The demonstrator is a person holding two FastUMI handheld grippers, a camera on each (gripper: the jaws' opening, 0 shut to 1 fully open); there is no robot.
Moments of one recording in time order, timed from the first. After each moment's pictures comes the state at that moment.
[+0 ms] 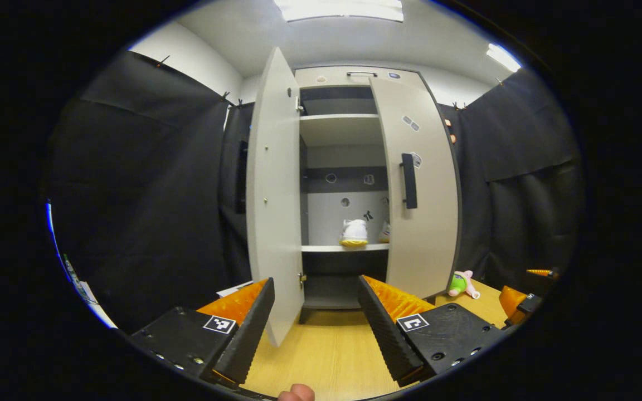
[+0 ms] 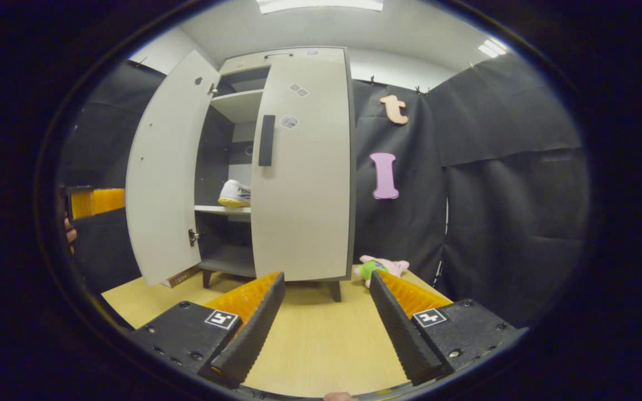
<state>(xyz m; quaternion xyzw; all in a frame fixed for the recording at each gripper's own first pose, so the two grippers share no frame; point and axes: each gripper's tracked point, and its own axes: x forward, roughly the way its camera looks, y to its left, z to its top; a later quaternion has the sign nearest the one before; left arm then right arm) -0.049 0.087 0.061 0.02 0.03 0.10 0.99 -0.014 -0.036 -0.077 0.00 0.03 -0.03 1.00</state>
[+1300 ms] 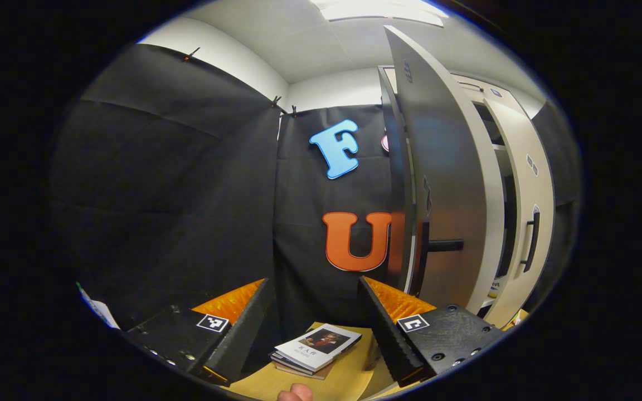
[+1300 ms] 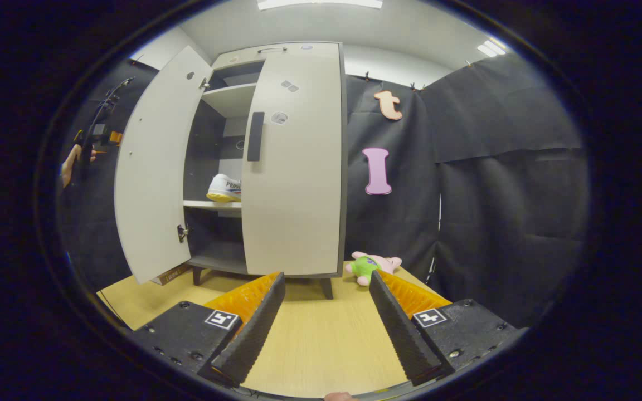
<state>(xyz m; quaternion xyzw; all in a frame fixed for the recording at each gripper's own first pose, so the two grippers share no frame) 0.081 0.297 0.151 0.01 0.01 0.19 0.98 -0.004 -0.052 -0.085 0.00 0.05 -0.05 1.00</state>
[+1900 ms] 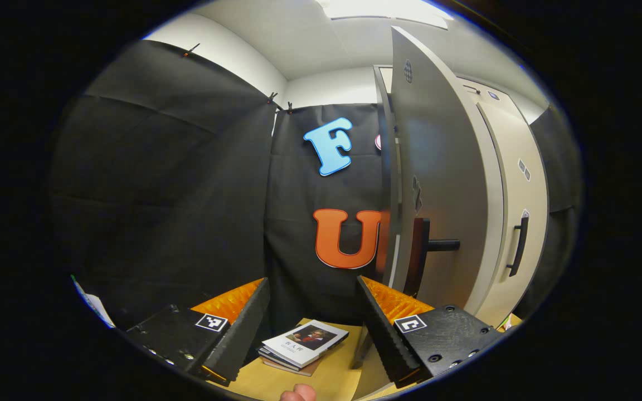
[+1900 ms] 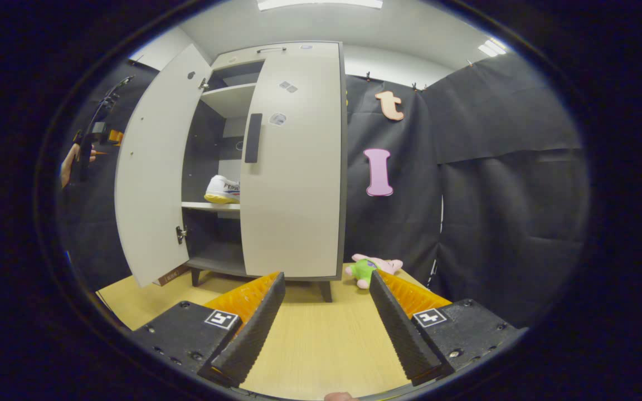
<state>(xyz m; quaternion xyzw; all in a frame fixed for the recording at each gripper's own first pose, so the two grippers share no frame) 0.082 0.264 0.151 -0.01 0.01 0.17 0.99 0.004 -0.058 -0.082 0.00 0.04 -0.04 1.00</state>
